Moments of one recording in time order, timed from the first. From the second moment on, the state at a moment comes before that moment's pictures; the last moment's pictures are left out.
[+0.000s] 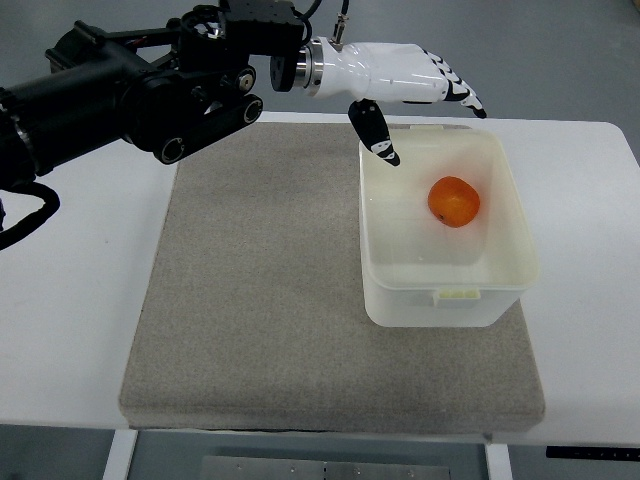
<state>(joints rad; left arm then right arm) -1.52 0.14 0.00 -0.71 1.47 -0.02 -0.61 0.02 0.00 -0.05 0.16 0.03 -0.07 0.15</state>
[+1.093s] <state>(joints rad) -1.31 0.15 0.01 -0.06 0.78 -0.01 -0.60 0.02 0.00 -0.05 0.16 0.03 -0.07 0.15</state>
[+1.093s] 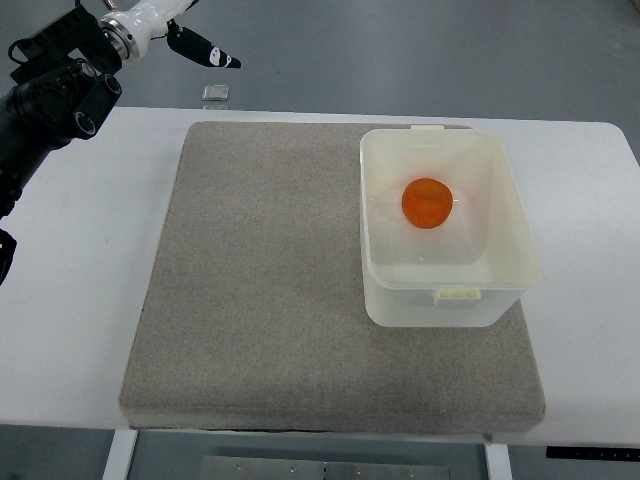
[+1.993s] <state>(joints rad) -1.27 0.12 -0.14 -0.06 -0.10 -0.15 -0.21 0.02 0.00 -0.05 0.16 0.03 -0.07 0.15</state>
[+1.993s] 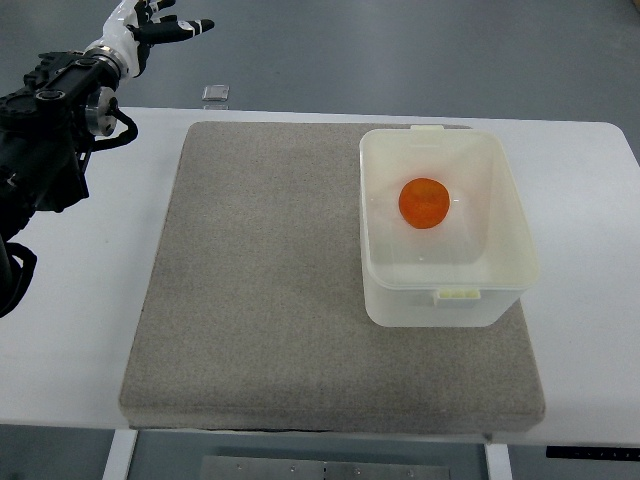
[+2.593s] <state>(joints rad) -1.14 0.11 -0.64 -0.06 -0.13 -0.28 -0.26 0.02 0.00 -0.05 0.16 0.03 -0.07 0.15</state>
